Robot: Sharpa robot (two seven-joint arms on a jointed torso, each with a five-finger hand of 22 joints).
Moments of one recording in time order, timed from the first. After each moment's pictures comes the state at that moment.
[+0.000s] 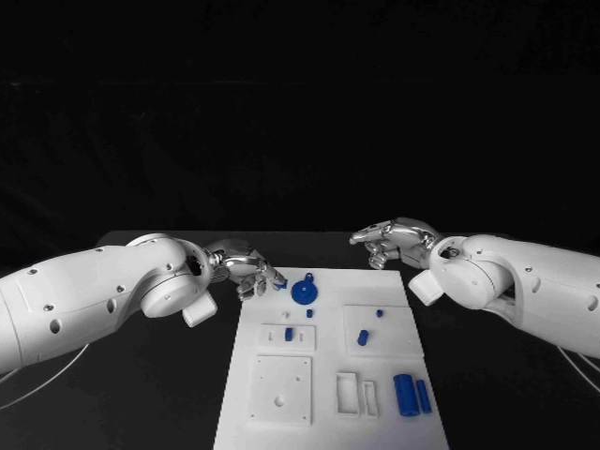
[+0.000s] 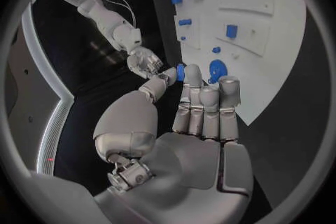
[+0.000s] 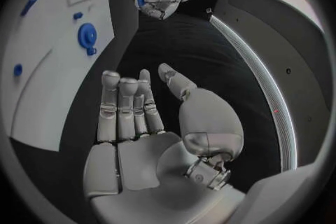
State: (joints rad) left arm 1.41 -0.77 -0.12 1.42 -0.63 0.04 -0.22; left_hand 0.89 0.05 0.60 -0.26 0.33 1.09 0.08 0.26 0.73 1.12 0.00 0.90 0.53 1.04 -0.09 1.56 0.49 0.05 0.92 -0.13 1.09 1.31; right arm 1.32 -0.76 -0.06 1.26 -0.31 -0.09 0.06; right_hand 0.94 -0.06 0.56 -0.29 0.12 0.94 0.13 0.31 0.55 0.90 0.02 1.14 0.94 1.12 -0.08 1.10 1.00 0.23 1.05 0.01 0.88 1.31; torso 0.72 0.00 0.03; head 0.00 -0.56
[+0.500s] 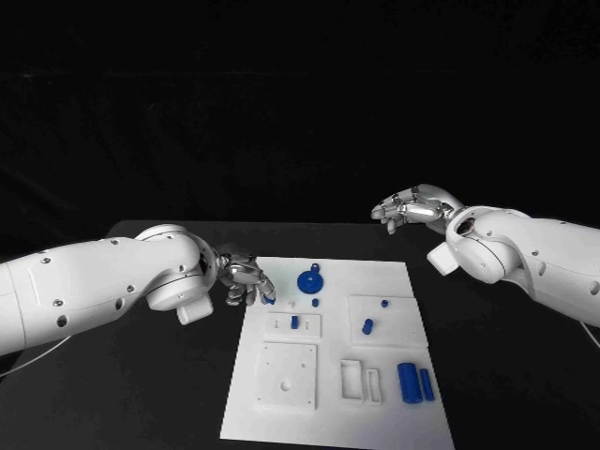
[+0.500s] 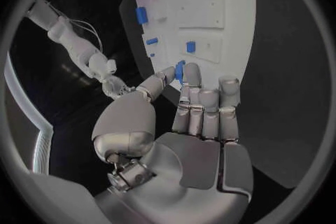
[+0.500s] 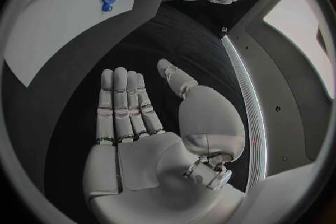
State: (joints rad) left arm 1.47 -0.77 -0.24 1.48 -0.78 0.04 -0.43; left_hand 0.86 0.02 0.60 -0.28 0.47 1.14 0.06 0.26 0.73 1.20 0.01 0.87 0.51 1.10 -0.10 1.56 0.50 0.05 0.97 -0.14 1.11 1.31; right arm 1.35 -0.72 -0.05 1.14 -0.58 -0.17 0.12; right_hand 0.98 -0.08 0.54 -0.29 0.14 0.86 0.19 0.27 0.52 0.78 0.12 0.75 0.58 0.82 0.08 0.80 0.78 0.22 0.71 0.14 0.56 1.21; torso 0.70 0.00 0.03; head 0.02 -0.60
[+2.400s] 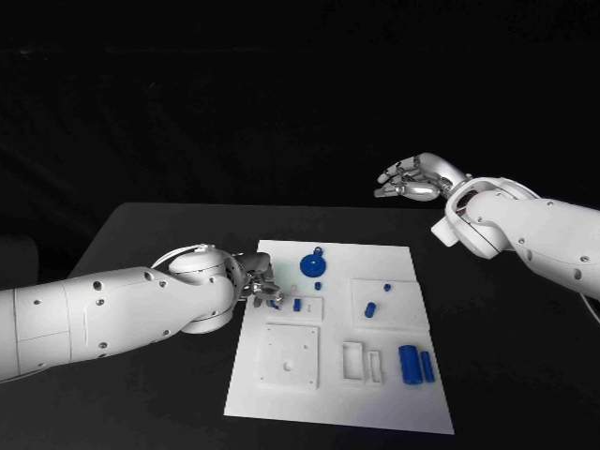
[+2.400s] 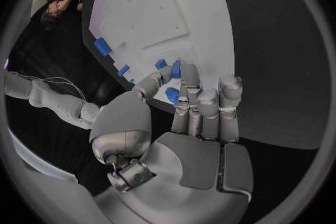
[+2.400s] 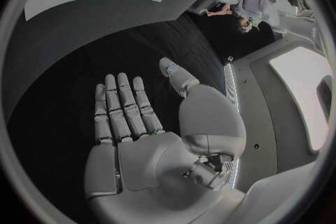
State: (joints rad) left arm 1.34 -0.70 -0.24 1.49 -1.23 -0.11 -0.49; left_hand 0.81 -0.02 0.71 -0.30 0.47 1.19 0.04 0.26 0.73 1.28 0.01 0.88 0.55 1.18 -0.10 1.57 0.55 0.02 1.05 -0.17 1.13 1.30; right arm 1.36 -0.66 -0.05 1.06 -0.89 -0.30 0.16; right_hand 0.99 -0.10 0.49 -0.26 0.21 0.77 0.15 0.26 0.46 0.96 0.20 0.15 0.07 0.74 0.21 0.38 0.35 0.14 0.44 0.22 0.22 1.12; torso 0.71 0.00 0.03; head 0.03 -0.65
